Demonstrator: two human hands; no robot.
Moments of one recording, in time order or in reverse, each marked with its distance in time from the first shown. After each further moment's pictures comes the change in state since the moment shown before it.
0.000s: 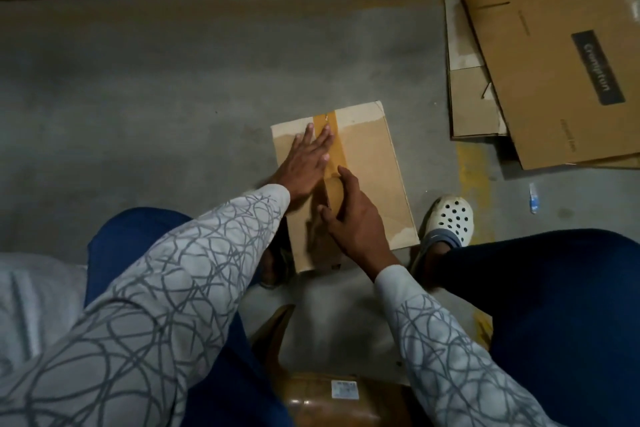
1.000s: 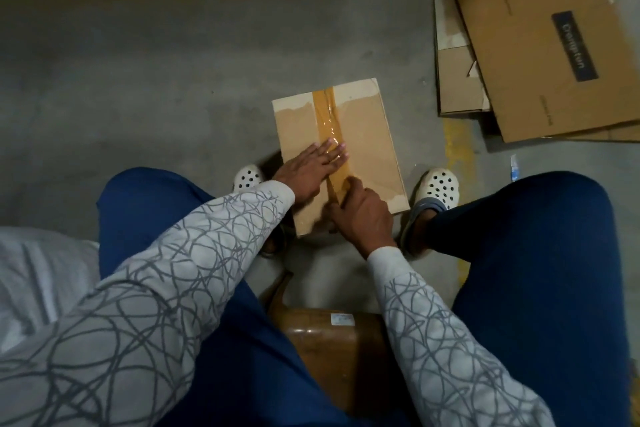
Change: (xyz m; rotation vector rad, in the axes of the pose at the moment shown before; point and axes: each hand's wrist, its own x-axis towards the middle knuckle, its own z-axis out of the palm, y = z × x) left_hand -0.063 0.031 0.020 0.394 -0.216 0.243; right_hand -0.056 -0.013 -0.013 -0.391 -0.115 0.303
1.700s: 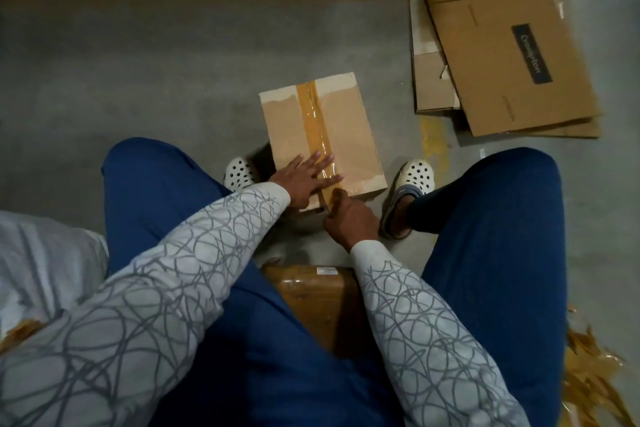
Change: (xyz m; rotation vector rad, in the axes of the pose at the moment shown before) left_hand -0.045 0.054 0.004 0.049 -0.204 -0.029; right_hand -0.054 0.029 0.016 -0.094 -0.046 -0.007
